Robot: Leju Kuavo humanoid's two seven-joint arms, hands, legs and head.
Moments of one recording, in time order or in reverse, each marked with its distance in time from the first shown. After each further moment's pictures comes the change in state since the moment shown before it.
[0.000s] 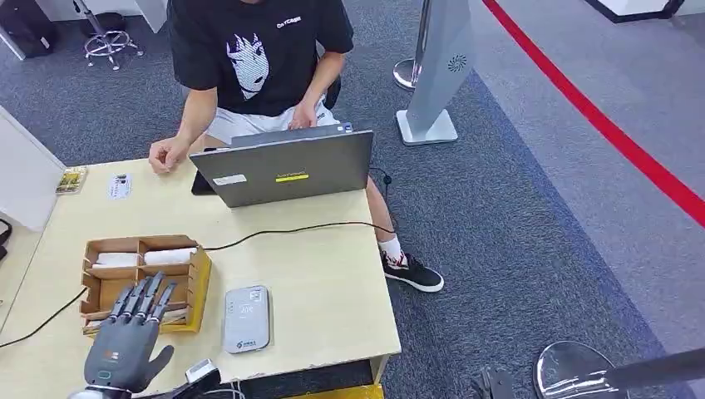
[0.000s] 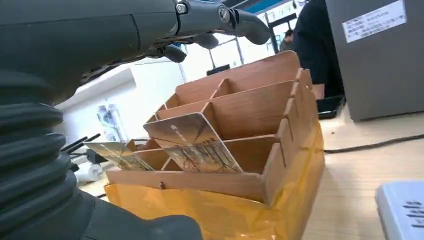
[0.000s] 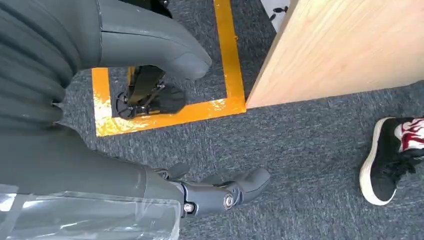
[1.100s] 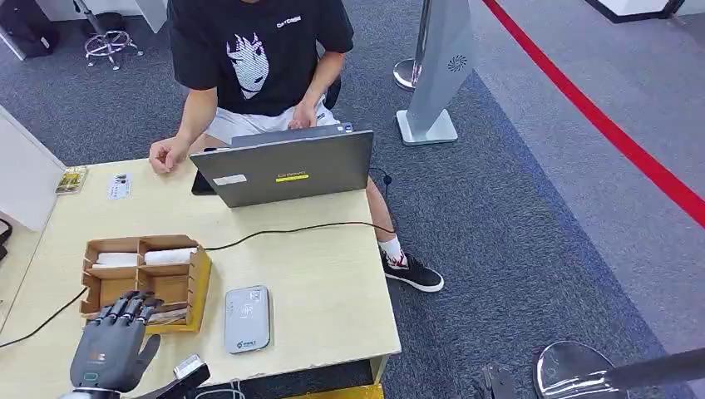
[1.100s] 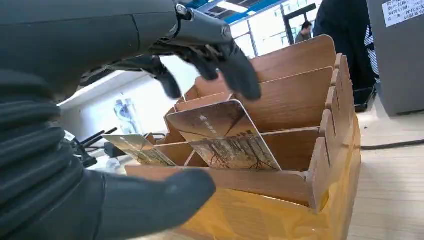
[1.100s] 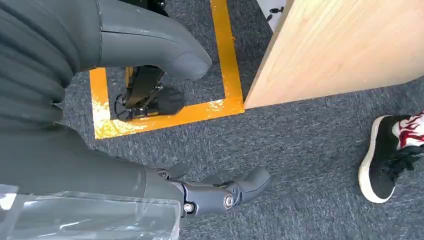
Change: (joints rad) left arm 0.005 -0.025 0.066 0.011 -0.009 -0.010 -0.021; right arm 0.000 0.000 0.001 -0.001 -0.017 0.000 0.003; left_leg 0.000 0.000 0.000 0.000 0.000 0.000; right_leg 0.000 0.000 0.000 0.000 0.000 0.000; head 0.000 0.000
